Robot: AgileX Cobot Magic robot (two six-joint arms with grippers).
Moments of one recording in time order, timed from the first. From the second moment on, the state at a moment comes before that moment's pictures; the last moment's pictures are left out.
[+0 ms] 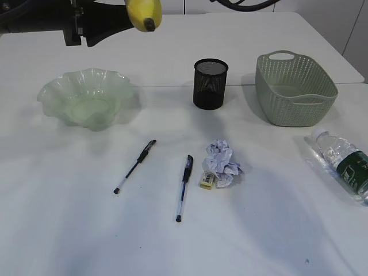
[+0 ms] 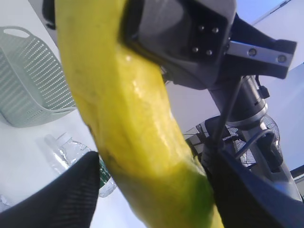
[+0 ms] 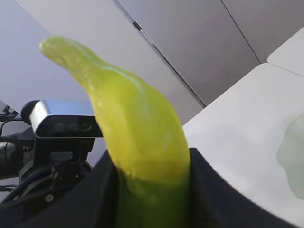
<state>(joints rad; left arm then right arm) -0.25 1.56 -1.10 -1.77 0.93 1.05 0.28 2.20 -2.28 1.37 1.23 -0.74</state>
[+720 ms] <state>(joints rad) -0.28 1.59 -1.10 -1.80 0.91 1.04 0.27 2.20 -2.28 1.34 1.23 -0.77</state>
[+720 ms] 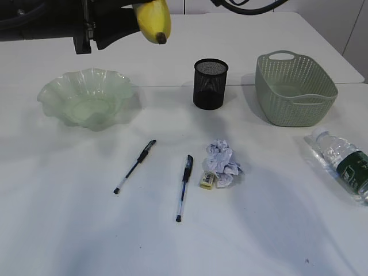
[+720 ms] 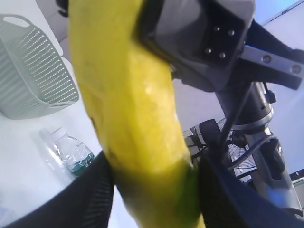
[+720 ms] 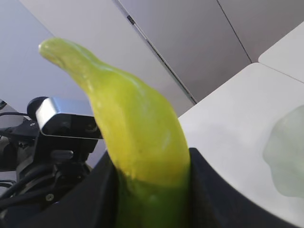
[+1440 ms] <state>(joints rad) -0.28 1.59 -1.10 -1.80 0.91 1.02 0.27 2.20 -2.28 1.35 1.23 -0.78</state>
